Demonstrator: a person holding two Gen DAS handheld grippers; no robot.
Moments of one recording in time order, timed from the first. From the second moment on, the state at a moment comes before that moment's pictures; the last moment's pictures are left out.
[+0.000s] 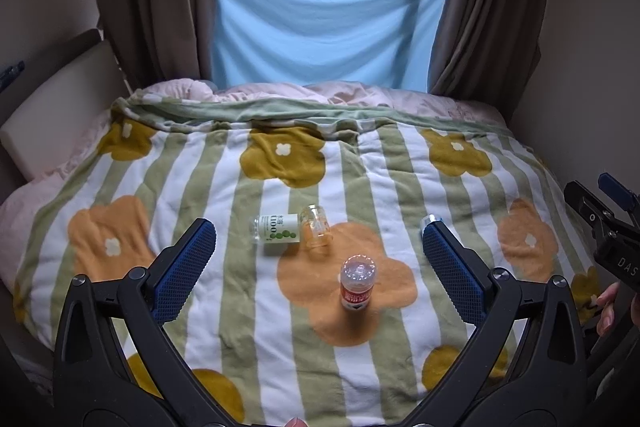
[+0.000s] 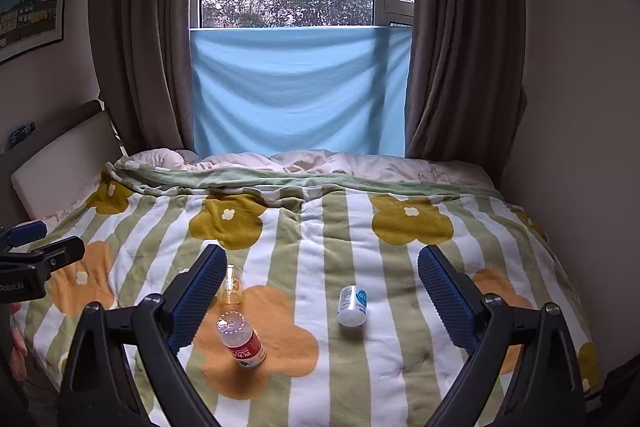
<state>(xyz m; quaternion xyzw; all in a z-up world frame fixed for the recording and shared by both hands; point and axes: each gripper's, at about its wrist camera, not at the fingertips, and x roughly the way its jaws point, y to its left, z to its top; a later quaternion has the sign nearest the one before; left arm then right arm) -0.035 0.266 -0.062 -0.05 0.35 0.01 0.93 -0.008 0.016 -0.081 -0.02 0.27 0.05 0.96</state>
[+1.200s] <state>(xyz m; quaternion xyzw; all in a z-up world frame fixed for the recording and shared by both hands) -0.032 0.260 -0.057 -0.02 0.34 0.00 0.94 -0.007 0.017 -0.073 -0.01 0.26 0.05 0.96</state>
